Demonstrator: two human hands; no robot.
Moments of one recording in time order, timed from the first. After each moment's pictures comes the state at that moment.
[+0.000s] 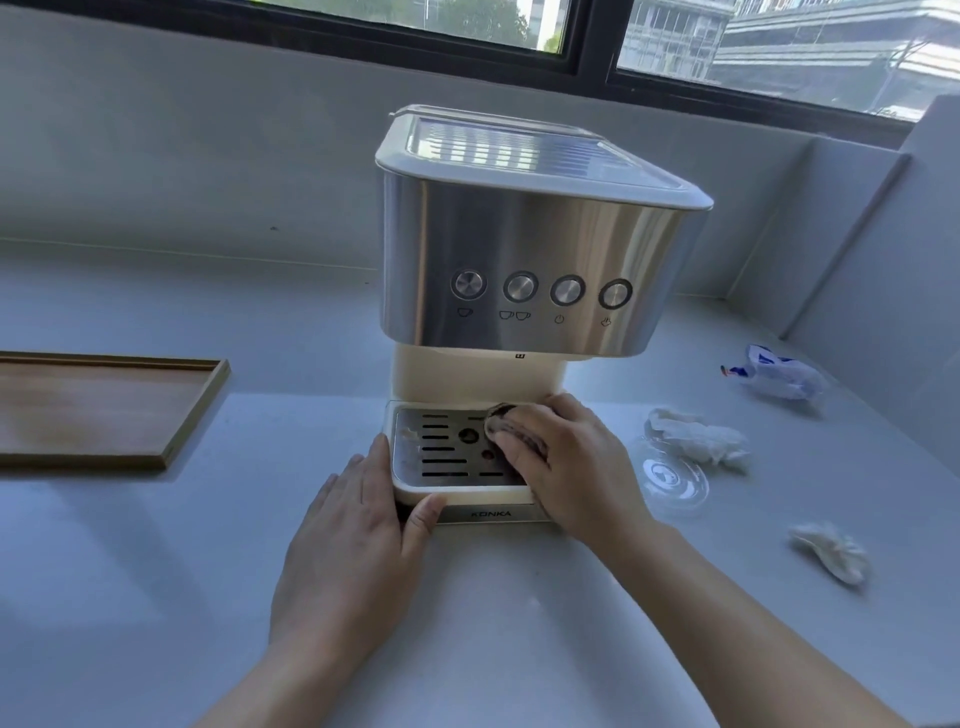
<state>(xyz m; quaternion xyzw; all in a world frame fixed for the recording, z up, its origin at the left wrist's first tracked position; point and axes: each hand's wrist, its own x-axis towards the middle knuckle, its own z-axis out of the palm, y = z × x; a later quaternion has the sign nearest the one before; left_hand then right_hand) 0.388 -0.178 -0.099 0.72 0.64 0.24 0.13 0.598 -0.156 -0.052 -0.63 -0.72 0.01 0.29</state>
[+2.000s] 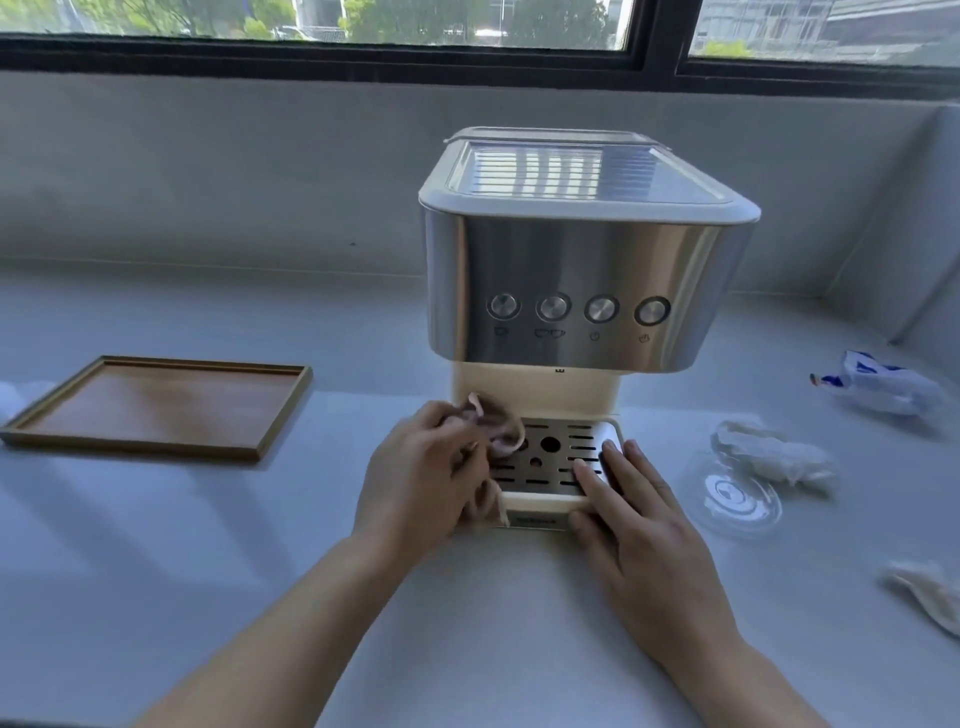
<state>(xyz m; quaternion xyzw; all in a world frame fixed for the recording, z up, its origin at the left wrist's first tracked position) 0.395 -0.143 -0.058 0.76 0.56 0.33 0.06 0.612 -0.203 -0.094 -0.62 -0.73 0.01 0.30</state>
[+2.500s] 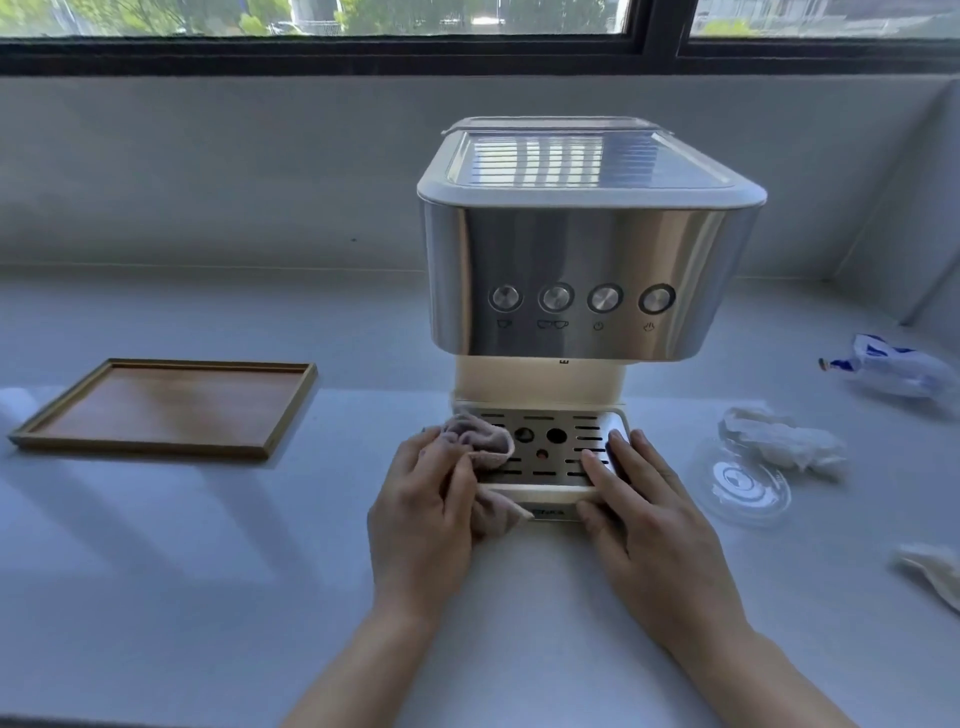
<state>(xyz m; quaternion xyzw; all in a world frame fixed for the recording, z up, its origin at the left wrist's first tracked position) 0.404 -0.178 -0.086 0.61 0.61 0.48 0.15 0.610 -0.203 -0.094 -0.63 -0.71 0.02 0.31</state>
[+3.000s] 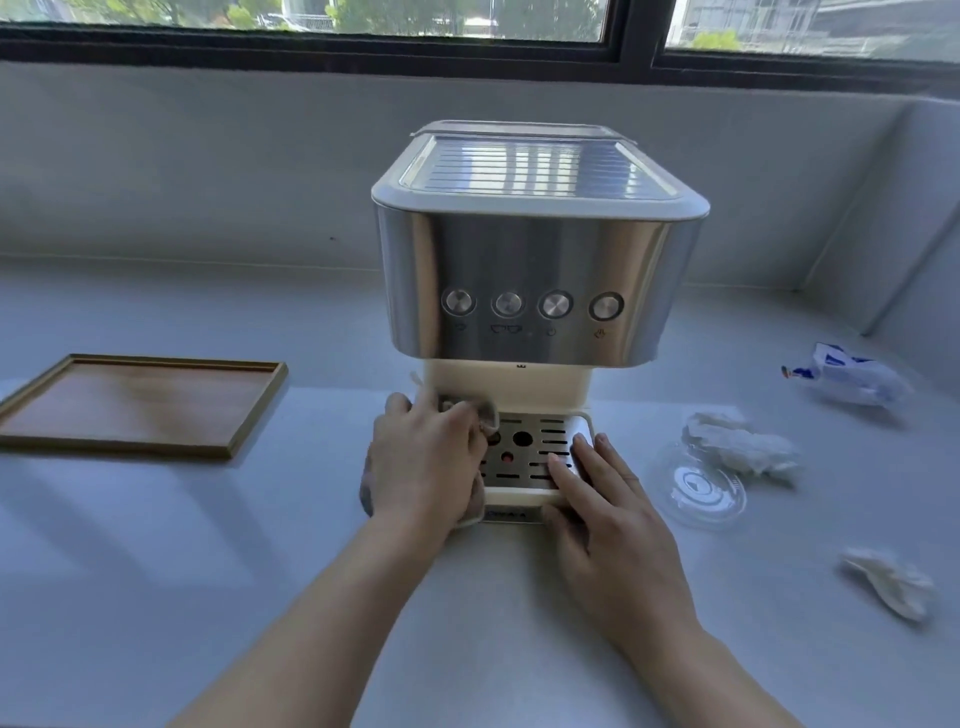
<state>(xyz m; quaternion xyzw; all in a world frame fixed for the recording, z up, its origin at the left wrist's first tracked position) 0.436 -0.134 -0.053 0.71 0.64 0.28 0.00 0.613 -0.203 -0.097 -0.62 -0.71 0.04 0.34</state>
